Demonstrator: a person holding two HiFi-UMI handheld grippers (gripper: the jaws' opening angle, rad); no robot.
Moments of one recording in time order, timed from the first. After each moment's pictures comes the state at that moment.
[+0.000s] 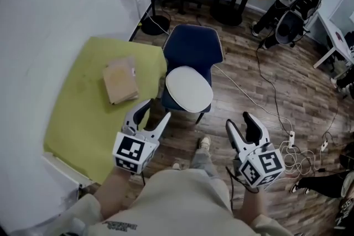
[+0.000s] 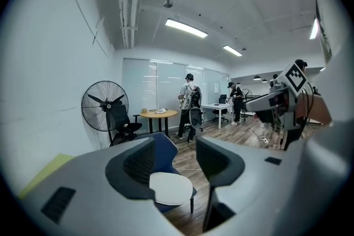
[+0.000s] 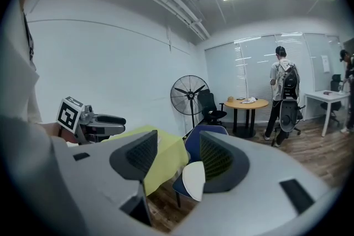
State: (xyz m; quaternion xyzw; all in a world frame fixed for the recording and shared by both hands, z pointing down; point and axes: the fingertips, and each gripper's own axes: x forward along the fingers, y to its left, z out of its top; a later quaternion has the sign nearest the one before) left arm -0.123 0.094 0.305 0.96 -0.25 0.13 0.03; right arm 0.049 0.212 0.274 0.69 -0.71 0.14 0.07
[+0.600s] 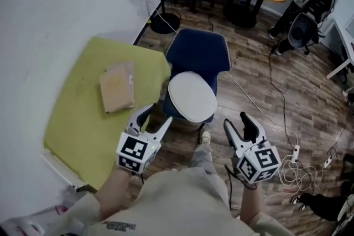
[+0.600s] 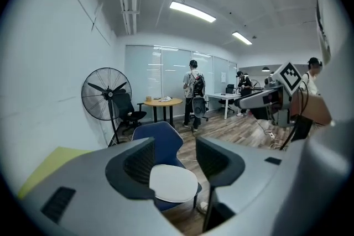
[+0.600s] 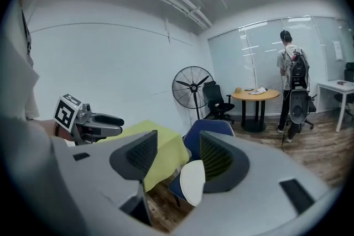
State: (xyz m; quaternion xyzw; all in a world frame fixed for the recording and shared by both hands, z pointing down) left arm -0.045 0.048 0.353 0.94 -0.28 0.19 0.06; right arm 0.139 0.135 0.325 0.65 -0.74 0.18 0.07
